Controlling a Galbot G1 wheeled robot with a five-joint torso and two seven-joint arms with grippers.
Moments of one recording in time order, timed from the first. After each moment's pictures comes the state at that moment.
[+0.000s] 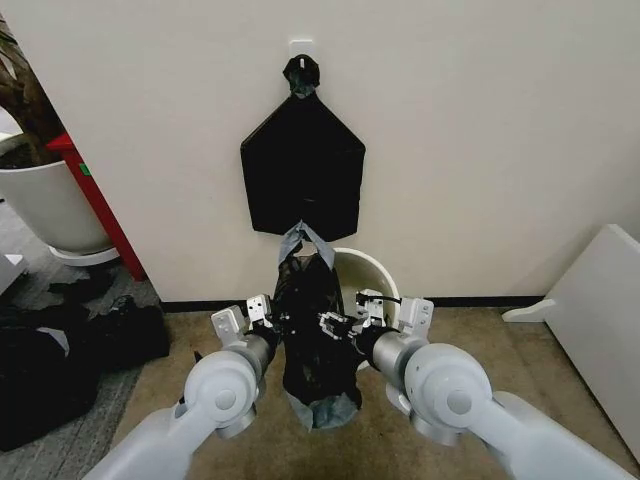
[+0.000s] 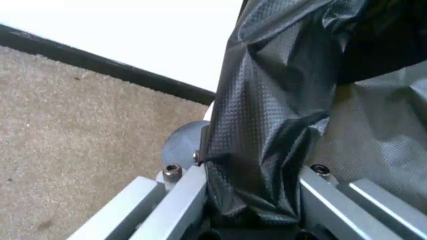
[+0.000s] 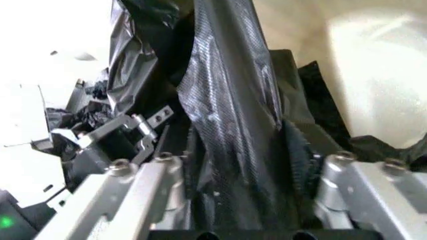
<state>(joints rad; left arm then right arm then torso) 1.03 -0.97 0.01 -2.16 -1.32 0.30 -0.86 -0.79 0.90 -0.26 2.29 1.56 -0.32 0.95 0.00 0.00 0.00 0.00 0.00</state>
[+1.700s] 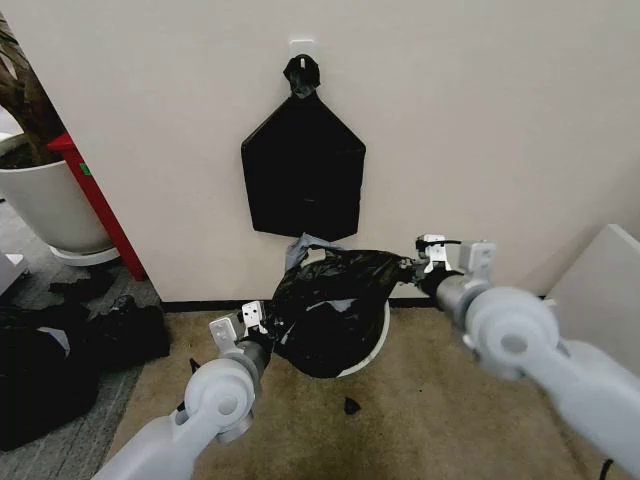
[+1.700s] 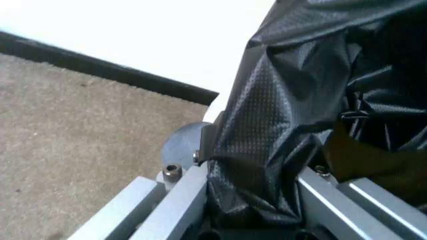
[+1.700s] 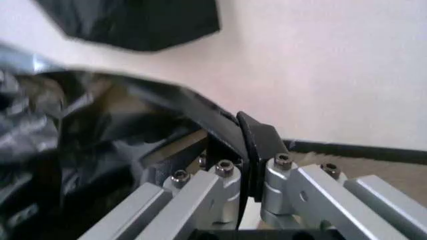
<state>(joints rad) 1.10 -0.98 -0.01 -2.12 -1.20 0.30 -0.73 -0.74 0.67 0.05 2.14 1.52 -0.60 0.62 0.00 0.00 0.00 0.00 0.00</state>
